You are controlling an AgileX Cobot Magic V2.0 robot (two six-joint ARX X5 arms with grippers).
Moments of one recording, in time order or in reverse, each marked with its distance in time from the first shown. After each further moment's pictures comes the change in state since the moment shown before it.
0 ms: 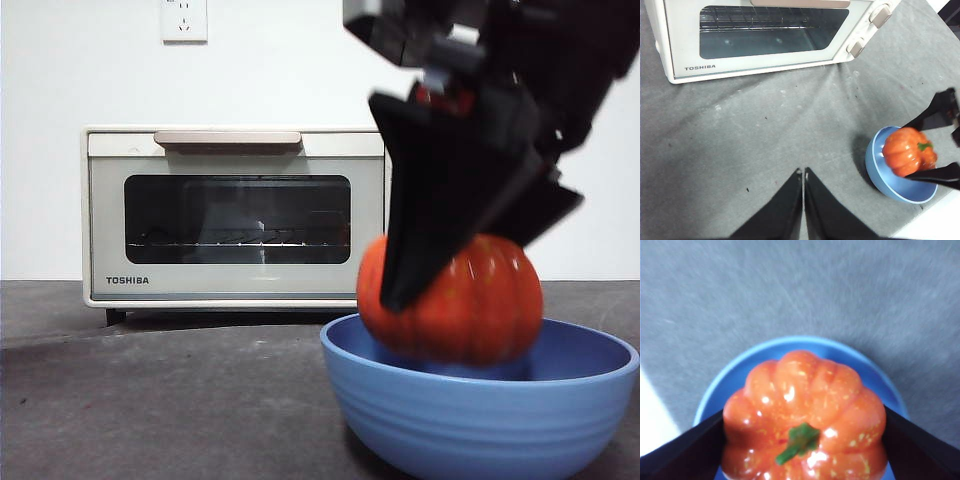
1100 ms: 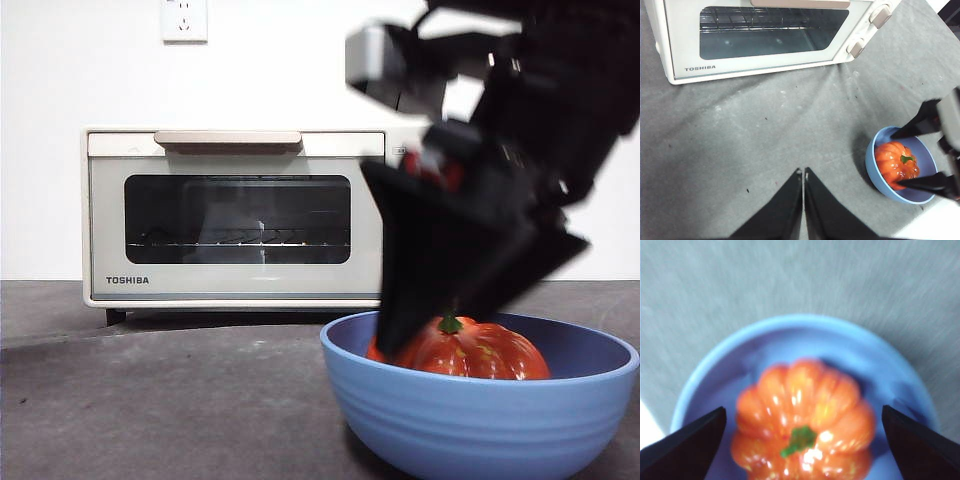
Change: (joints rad) left arm 0.000 0.000 0.000 0.006 0.000 0.000; right arm 0.000 0.019 -0.046 0.080 -0.002 0.032
